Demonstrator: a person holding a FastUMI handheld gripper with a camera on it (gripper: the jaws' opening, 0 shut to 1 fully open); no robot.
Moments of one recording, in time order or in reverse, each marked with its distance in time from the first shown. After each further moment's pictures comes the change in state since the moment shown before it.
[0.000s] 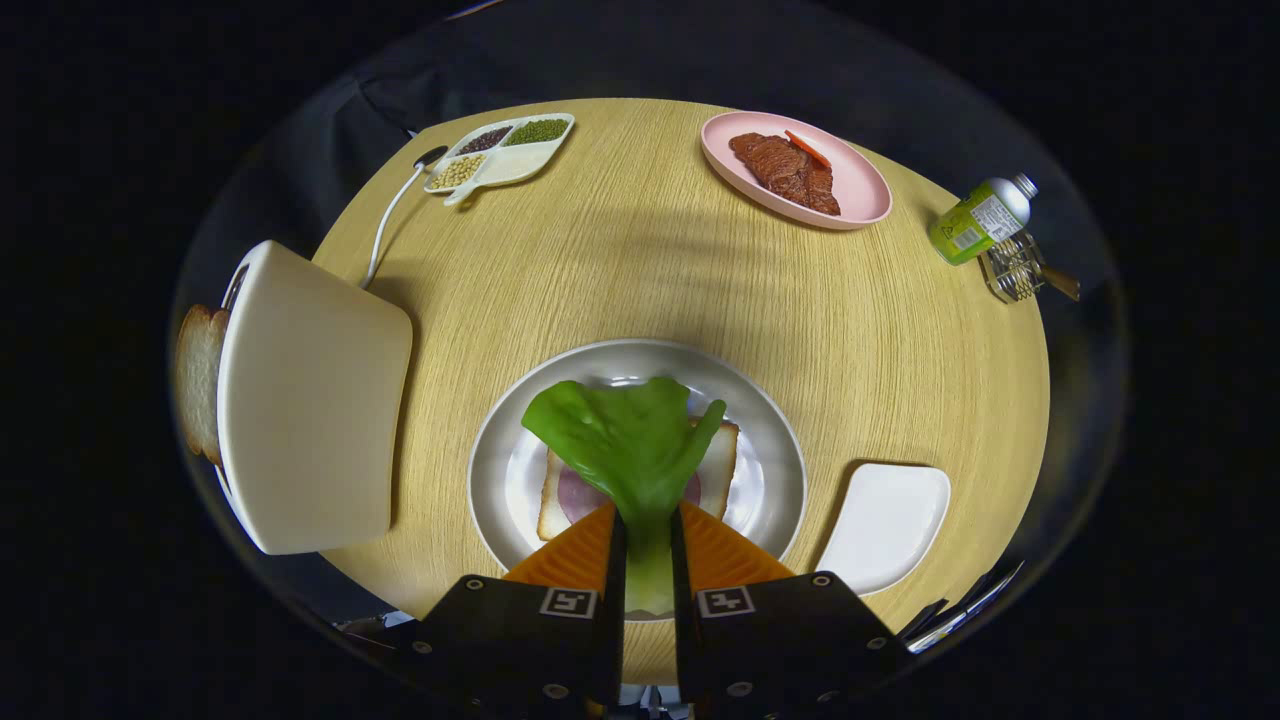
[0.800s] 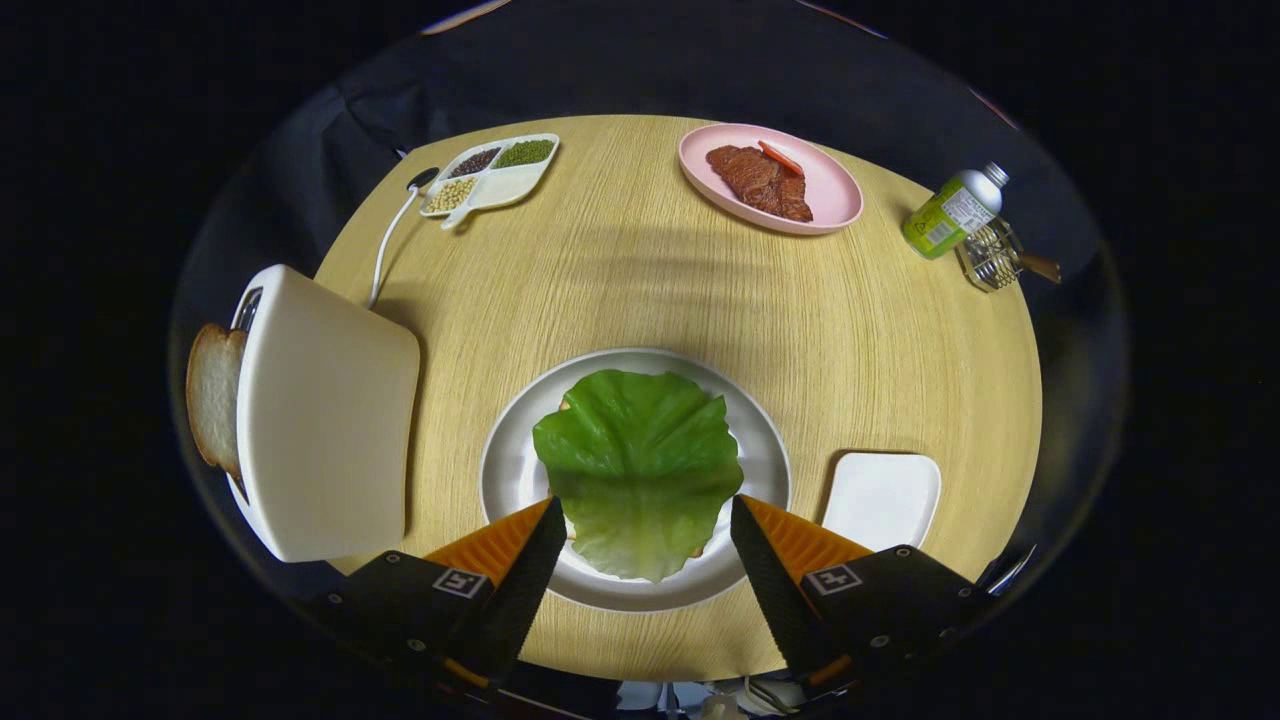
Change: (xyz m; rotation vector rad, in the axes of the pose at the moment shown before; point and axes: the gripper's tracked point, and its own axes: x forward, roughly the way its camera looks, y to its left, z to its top) arm -0.031 0.001 0.008 0.041 -0.061 -0.021
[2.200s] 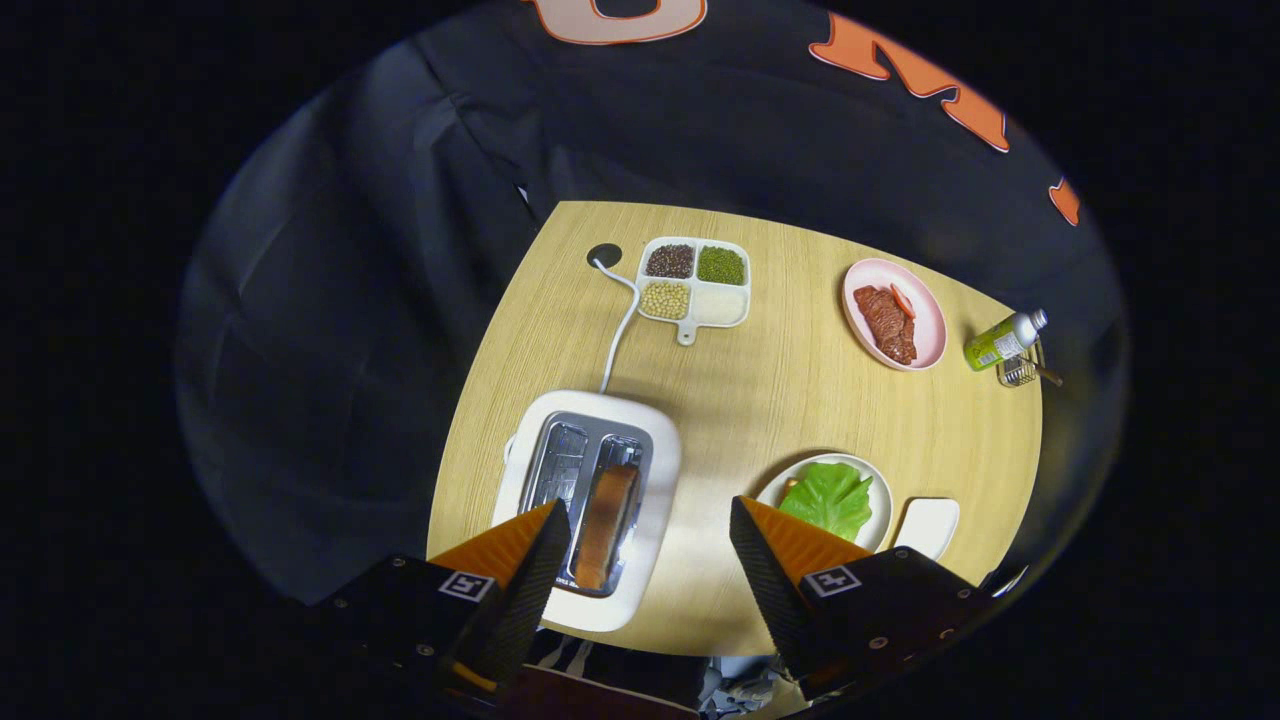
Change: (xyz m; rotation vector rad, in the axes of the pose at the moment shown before) arm -0.120 0.208 0.089 -0.075 -0.062 0.119
